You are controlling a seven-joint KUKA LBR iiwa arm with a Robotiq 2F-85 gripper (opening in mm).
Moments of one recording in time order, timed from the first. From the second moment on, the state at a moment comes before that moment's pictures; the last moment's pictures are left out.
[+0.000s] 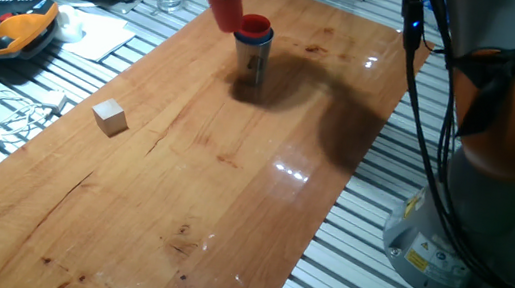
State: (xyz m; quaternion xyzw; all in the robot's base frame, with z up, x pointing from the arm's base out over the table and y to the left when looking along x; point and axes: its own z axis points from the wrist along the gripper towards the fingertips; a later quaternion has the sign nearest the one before) arm 0.574 -0.162 0.279 0.00 -1.00 0.04 0.06
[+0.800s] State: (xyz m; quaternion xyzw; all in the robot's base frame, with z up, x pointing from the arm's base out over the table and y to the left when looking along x) arm 0.566 -0.206 0.272 0.01 -1.00 0.04 0.07
